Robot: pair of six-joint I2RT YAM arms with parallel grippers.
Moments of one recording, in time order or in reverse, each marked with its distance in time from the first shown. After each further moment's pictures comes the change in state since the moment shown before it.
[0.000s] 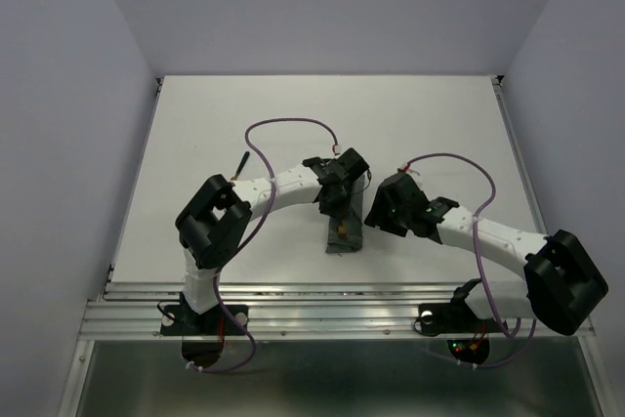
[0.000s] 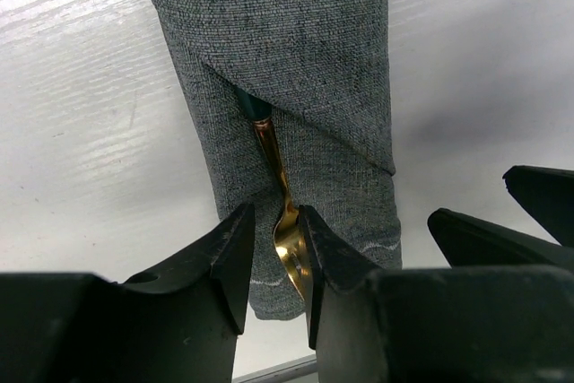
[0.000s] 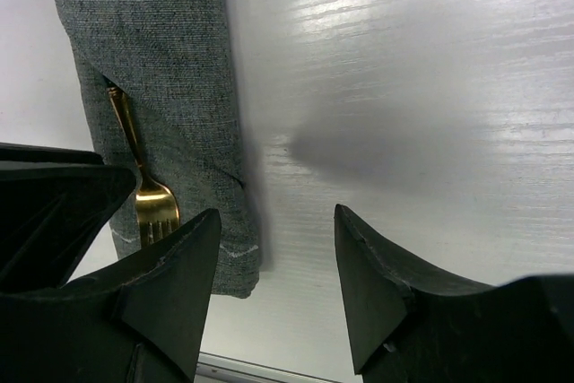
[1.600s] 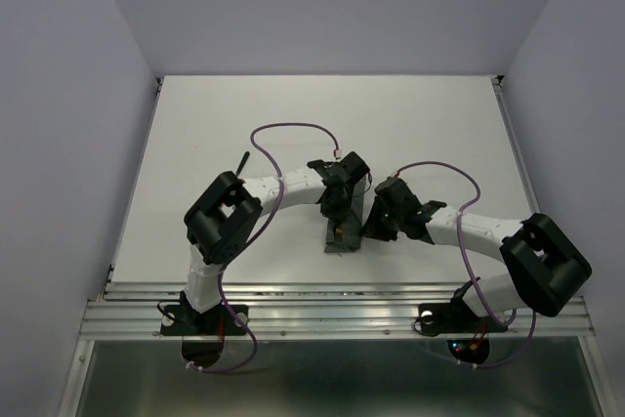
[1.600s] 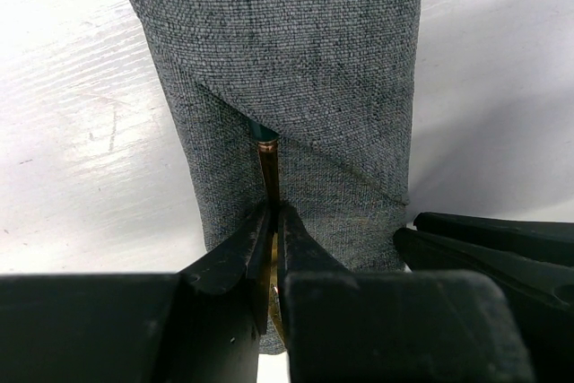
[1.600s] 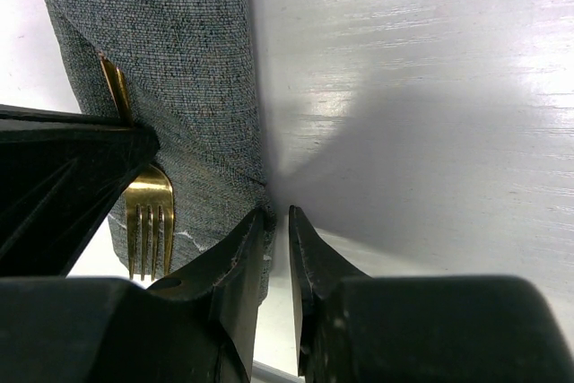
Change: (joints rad) left arm 0.007 0.065 -0.004 0.034 0.016 0.001; right arm 0.000 0.121 -0.052 0.163 -0.161 0.041
